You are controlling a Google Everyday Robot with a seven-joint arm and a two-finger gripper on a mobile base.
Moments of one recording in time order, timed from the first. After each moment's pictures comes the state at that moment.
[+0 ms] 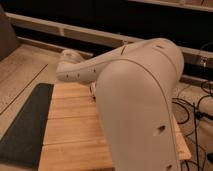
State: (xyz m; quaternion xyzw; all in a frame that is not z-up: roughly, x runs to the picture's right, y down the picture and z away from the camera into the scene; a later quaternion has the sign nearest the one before) arm -0.051 -0.042 0.792 0.05 0.19 0.60 0.78
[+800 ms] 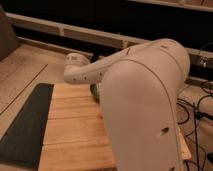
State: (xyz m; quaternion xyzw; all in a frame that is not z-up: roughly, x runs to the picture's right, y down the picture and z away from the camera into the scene) arm -0.015 -0.054 0.803 0.09 0.18 0.63 0.75
